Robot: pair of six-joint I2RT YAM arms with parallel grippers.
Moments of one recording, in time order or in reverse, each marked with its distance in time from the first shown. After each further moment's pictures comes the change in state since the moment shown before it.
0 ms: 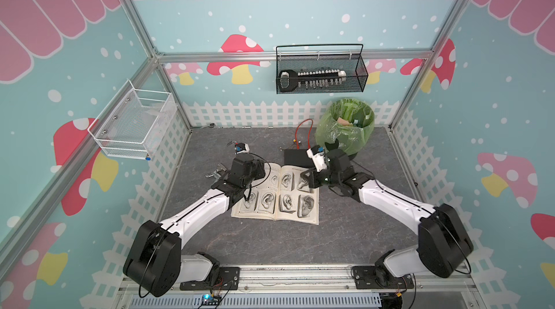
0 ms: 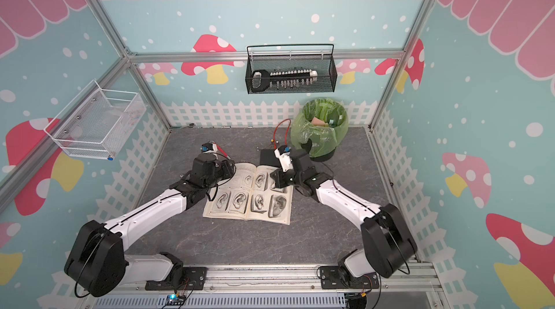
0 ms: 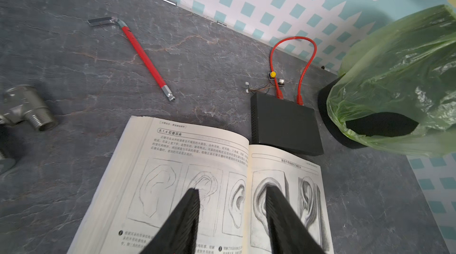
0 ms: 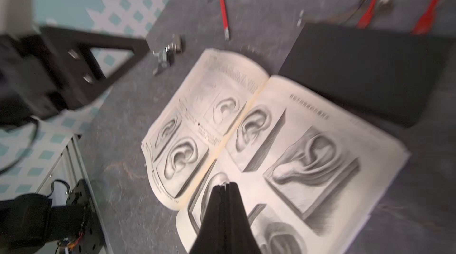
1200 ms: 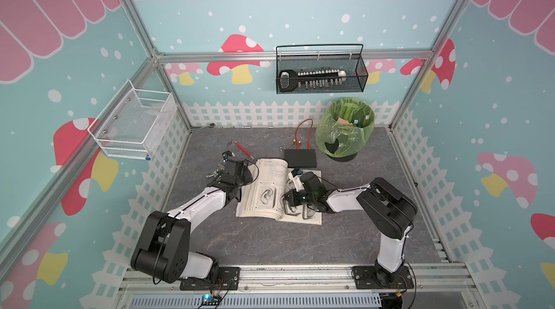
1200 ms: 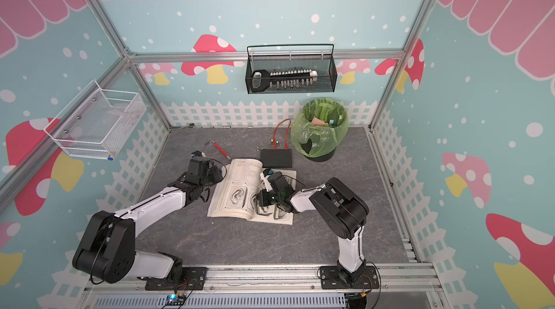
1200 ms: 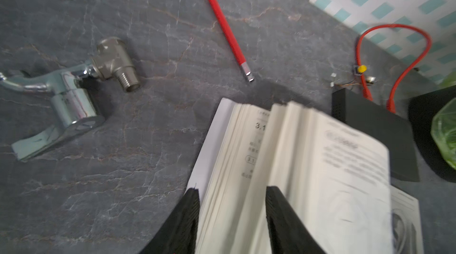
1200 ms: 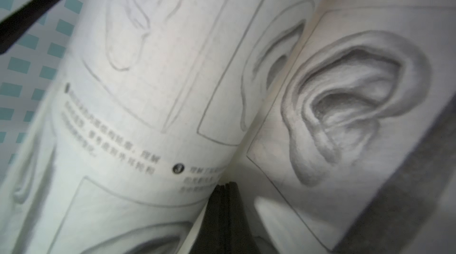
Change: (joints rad) left arm 0.154 0.138 -0.055 -0.043 0.003 -0.030; right arm 0.121 0.367 -0.102 0.453 0.068 0.201
